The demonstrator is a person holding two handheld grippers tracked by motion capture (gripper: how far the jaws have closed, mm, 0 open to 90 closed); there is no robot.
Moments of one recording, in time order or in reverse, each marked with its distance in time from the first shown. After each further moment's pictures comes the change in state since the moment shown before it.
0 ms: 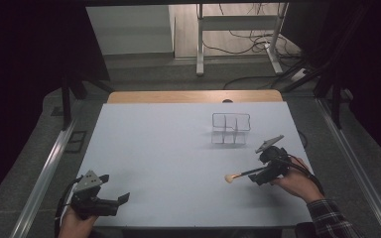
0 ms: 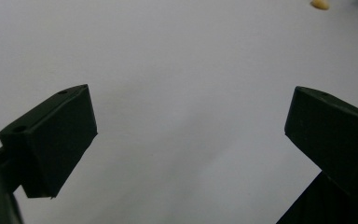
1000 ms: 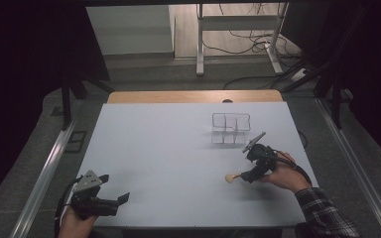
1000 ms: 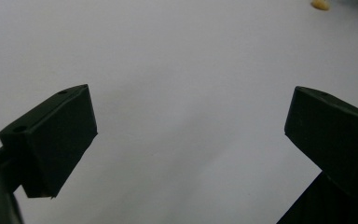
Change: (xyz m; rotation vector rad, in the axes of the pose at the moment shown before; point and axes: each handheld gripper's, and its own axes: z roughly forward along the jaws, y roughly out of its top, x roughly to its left) left arm 0.000 0.000 0.000 -0.002 0.001 -0.002; right arm 0.005 0.023 0.029 0.094 0.050 -0.090
